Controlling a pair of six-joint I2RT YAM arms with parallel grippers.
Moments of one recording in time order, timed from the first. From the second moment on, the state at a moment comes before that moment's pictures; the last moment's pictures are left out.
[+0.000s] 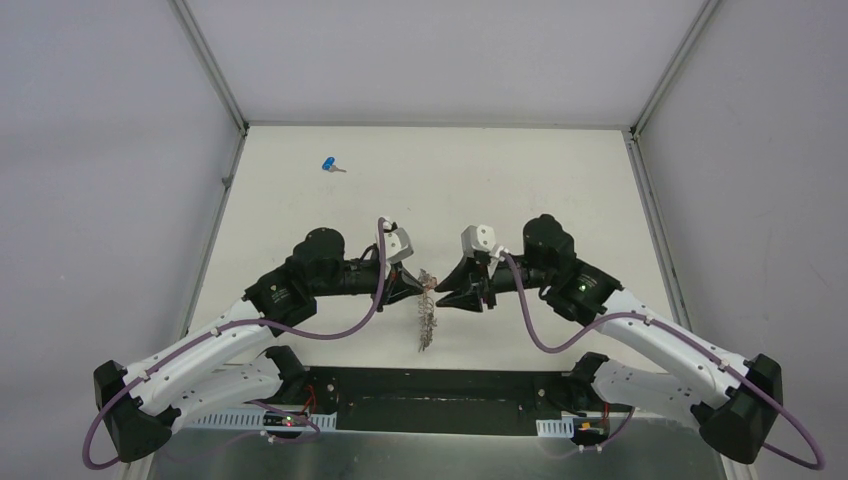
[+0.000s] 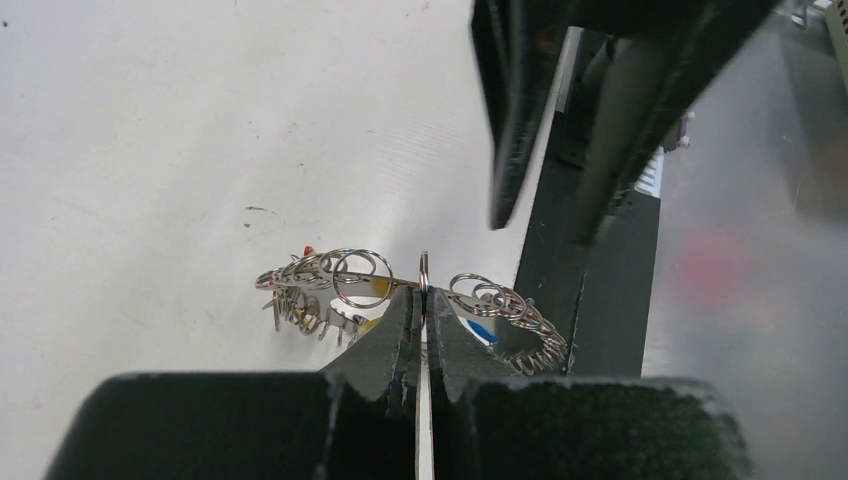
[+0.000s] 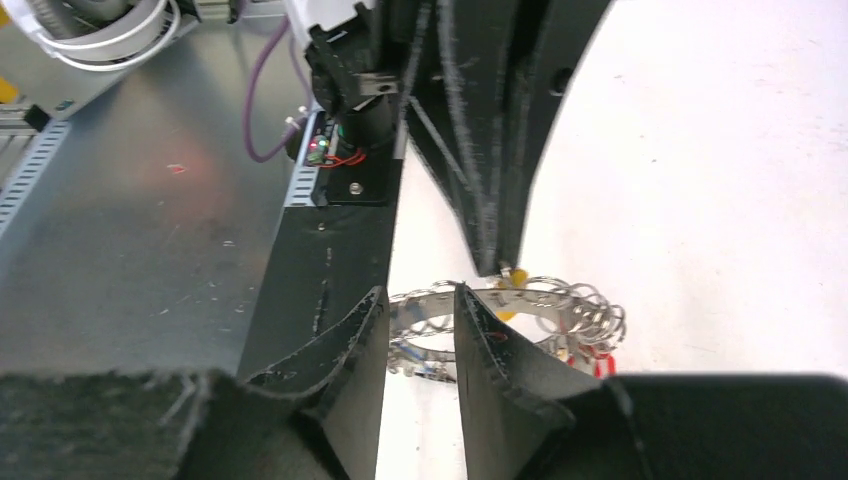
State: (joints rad) left arm -0.85 0.82 0.74 -0.15 0.44 -0.08; right arm 0.85 0.95 0.78 -0.09 -0.84 -0.11
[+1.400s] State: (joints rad) left arm -0.85 0.70 0.72 -0.14 0.57 0.02; right arm 0.85 1.01 0.74 0.04 -0.82 -0.08
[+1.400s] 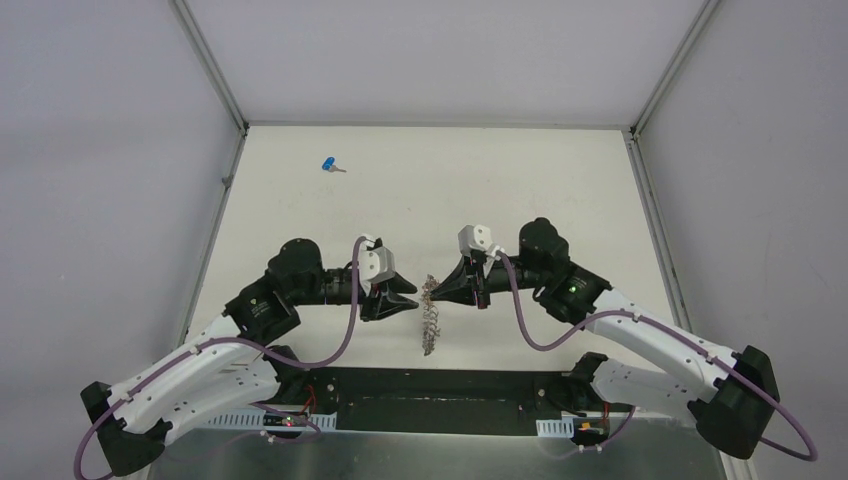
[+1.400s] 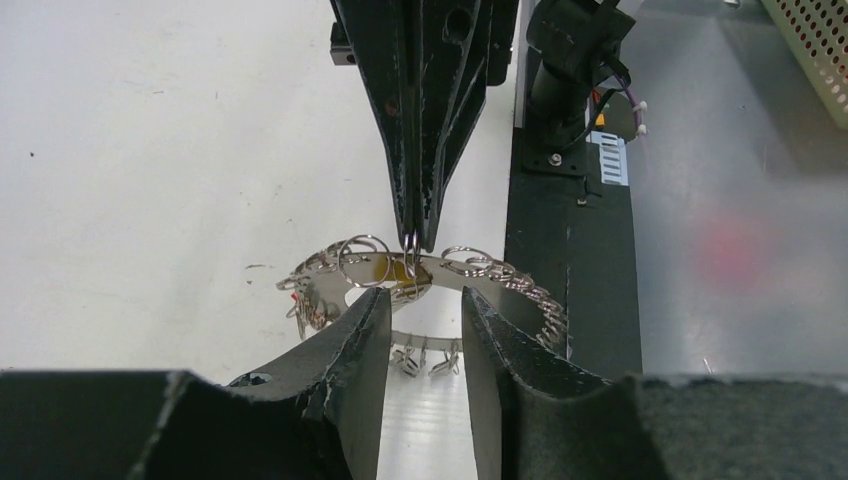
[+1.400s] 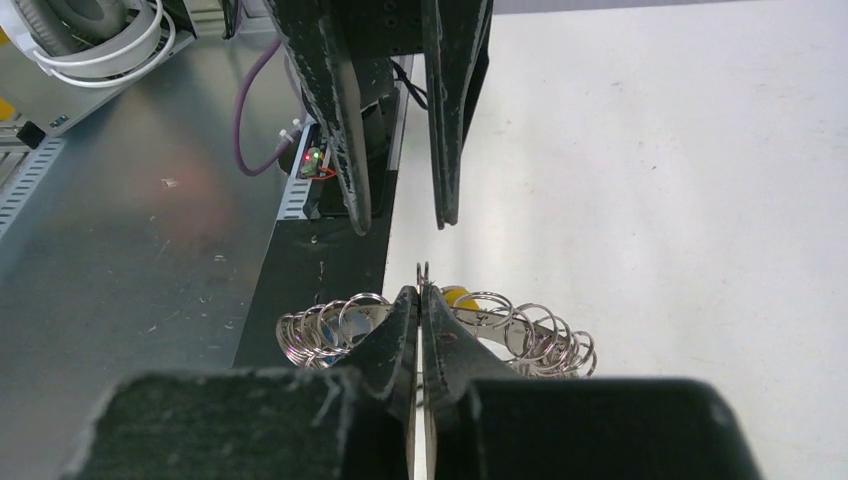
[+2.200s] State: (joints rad) left arm -0.85 0.72 0.60 0.16 0.60 -0.08; right arm 0.85 0.95 0.66 0.30 -0.82 0.10
